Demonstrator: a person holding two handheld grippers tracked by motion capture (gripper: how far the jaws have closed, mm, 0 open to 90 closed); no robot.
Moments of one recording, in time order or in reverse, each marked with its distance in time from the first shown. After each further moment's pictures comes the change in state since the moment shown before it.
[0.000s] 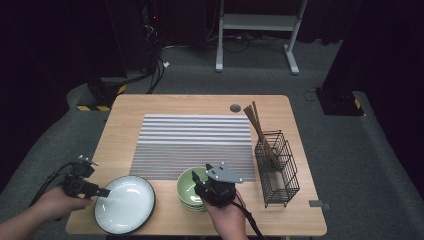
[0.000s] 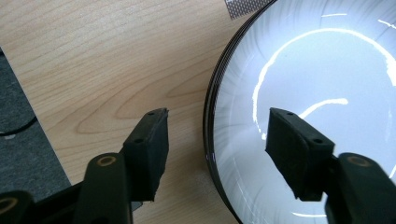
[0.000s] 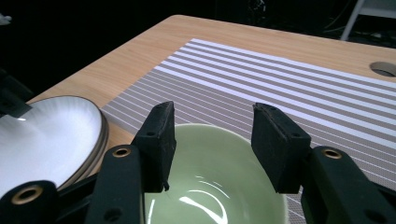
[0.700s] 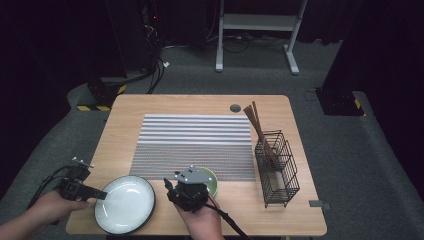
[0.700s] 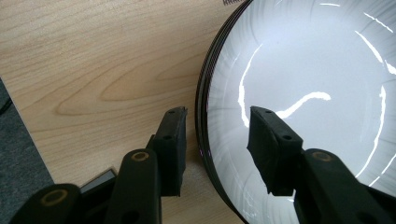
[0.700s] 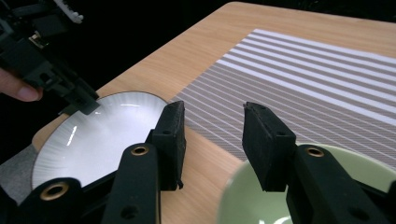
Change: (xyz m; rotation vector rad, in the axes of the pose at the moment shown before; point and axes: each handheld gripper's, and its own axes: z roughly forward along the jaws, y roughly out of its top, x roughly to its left) left arm 0.008 -0.007 -0.005 0.015 -0.056 -0.063; right arm 0.061 0.012 0.027 0.067 0.150 -0.001
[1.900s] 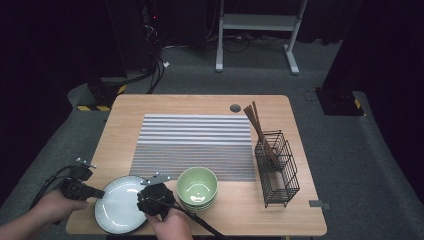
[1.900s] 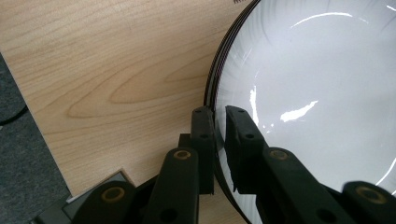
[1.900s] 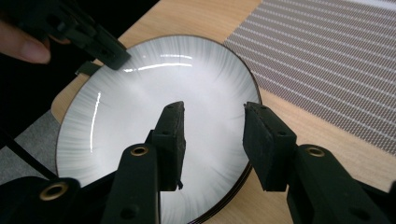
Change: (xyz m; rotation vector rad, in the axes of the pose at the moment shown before) left arm -0.003 0.000 0.007 -0.003 0.047 0.033; right arm 0.052 -0.014 0.073 0.245 0.053 0.062
